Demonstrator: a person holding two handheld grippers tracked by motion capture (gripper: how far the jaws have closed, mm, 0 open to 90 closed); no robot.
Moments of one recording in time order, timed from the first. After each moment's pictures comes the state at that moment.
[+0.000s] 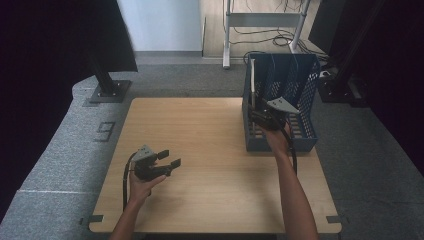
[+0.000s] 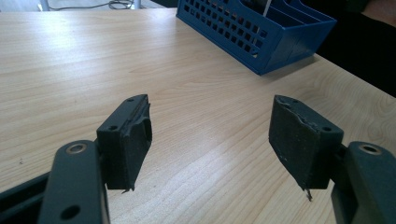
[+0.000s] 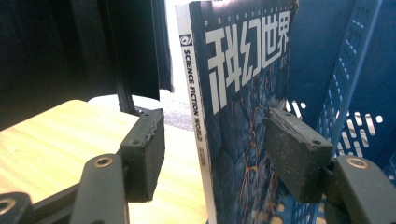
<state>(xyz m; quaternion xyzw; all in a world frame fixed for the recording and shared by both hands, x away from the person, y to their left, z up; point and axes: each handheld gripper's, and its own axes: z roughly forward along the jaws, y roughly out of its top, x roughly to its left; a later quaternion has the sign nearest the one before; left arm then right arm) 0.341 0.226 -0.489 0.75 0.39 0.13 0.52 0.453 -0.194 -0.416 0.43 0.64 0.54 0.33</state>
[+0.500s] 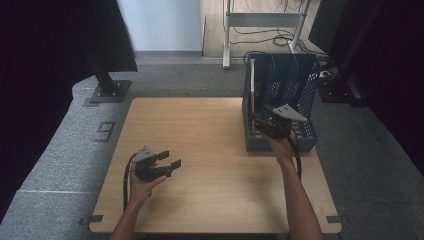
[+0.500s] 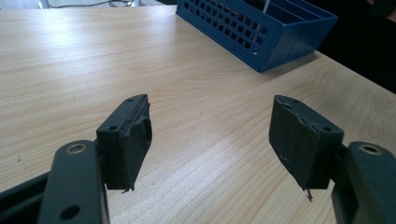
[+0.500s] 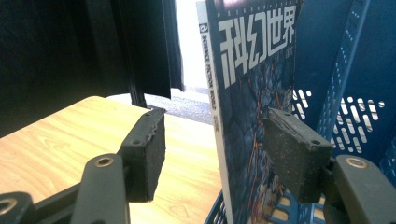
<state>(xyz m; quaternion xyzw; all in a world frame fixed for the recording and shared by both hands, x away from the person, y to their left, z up) 0.340 0.225 -0.490 0.75 0.39 0.13 0.52 0.423 -0.204 -0.418 0.42 0.65 0.55 0.31</state>
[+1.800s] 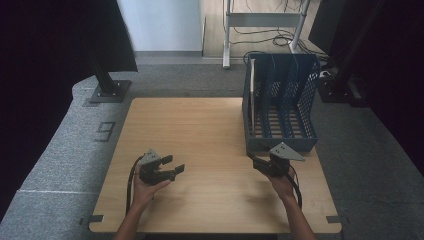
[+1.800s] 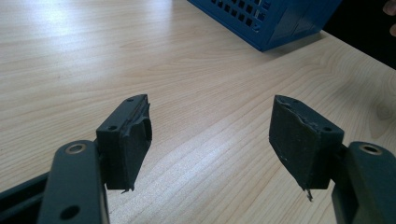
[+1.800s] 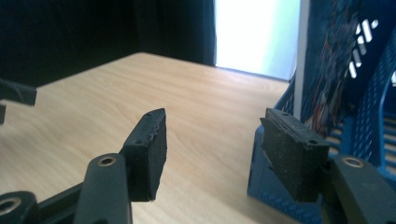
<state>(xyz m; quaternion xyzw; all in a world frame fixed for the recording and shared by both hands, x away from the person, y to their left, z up) 0.337 0.215 -0.504 0.77 0.39 0.12 0.49 0.342 -0.200 -0.486 0.38 0.69 0.56 0.27</state>
